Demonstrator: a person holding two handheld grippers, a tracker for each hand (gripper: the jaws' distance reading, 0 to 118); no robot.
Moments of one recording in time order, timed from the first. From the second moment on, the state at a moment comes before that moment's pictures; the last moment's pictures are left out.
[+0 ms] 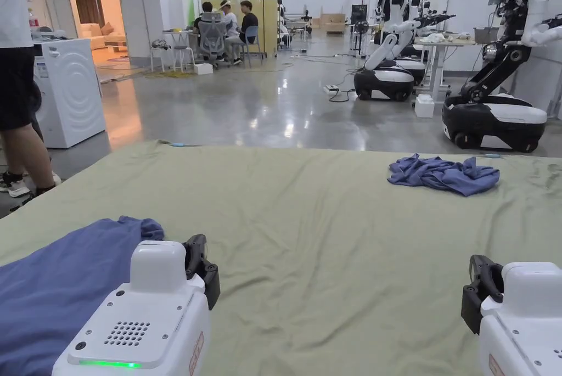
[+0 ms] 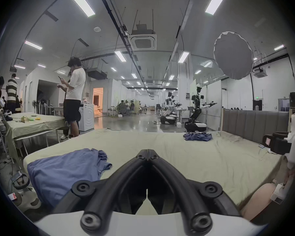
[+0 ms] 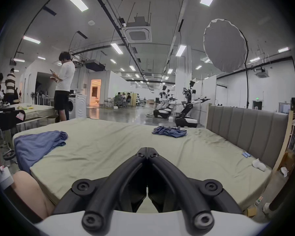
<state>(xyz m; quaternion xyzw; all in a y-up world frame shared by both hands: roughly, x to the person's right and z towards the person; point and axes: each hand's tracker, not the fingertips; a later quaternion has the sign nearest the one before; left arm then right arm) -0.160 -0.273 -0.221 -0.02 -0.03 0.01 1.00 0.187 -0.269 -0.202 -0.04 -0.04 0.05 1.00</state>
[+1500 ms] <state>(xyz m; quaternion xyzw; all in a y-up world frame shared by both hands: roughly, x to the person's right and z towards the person) -0.396 -0.341 -0.571 -0.36 0.05 0.00 0.93 0.030 -0.321 -0.384 -0.13 0.24 0.09 0.96</state>
